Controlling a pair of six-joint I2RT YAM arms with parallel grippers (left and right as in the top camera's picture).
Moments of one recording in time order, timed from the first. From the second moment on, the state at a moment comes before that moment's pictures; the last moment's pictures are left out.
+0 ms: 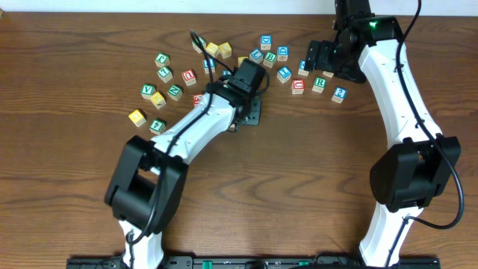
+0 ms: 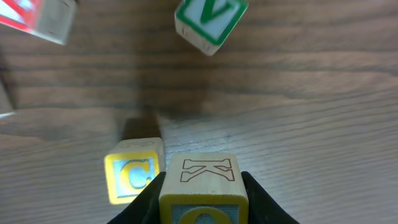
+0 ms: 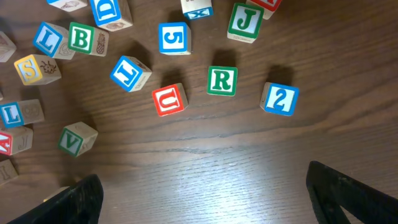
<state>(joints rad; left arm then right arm) -0.55 1.99 1.45 -0.67 -0.03 -0.41 0.16 2.06 1.99 -1.17 -0.02 0.40</state>
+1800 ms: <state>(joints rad) -0.55 2.08 1.45 -0.64 -0.10 -0.41 0.16 2.06 1.99 -1.19 -0.01 0.39</state>
